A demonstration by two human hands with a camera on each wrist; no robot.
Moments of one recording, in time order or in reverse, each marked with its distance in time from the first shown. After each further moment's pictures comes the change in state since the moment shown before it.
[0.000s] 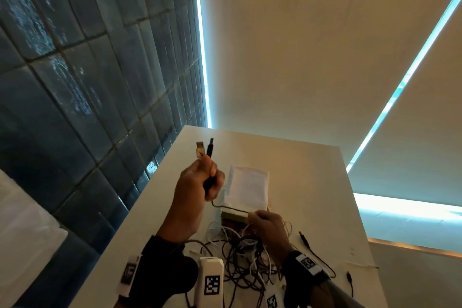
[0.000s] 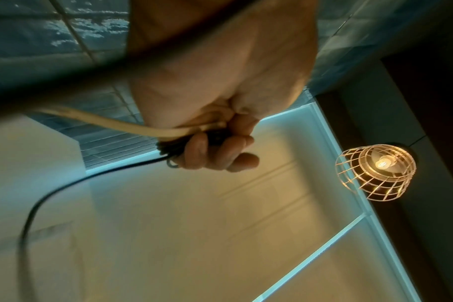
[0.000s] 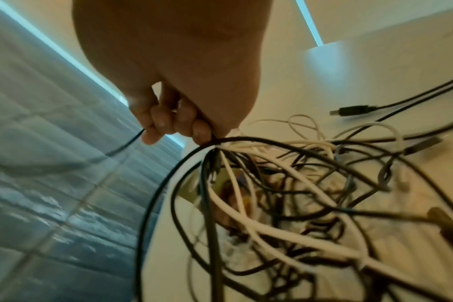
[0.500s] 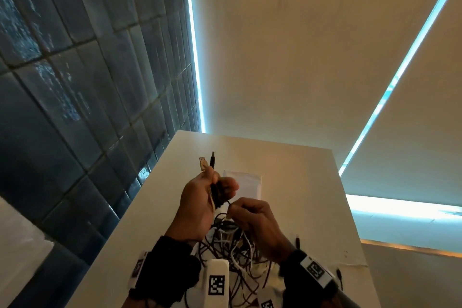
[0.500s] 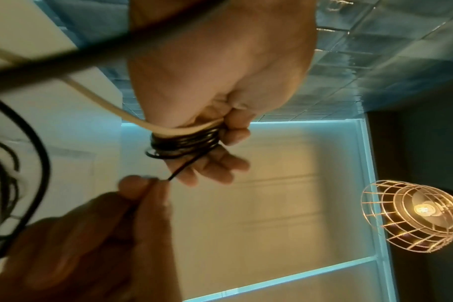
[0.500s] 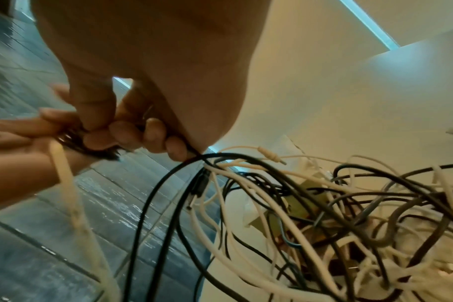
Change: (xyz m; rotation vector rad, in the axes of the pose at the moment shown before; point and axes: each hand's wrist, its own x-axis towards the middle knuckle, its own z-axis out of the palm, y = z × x) left_hand 0.014 -0.022 0.021 -0.279 0.035 -0.214; right_hand -0.029 -0.078 0.007 0.224 -0.297 -0.268
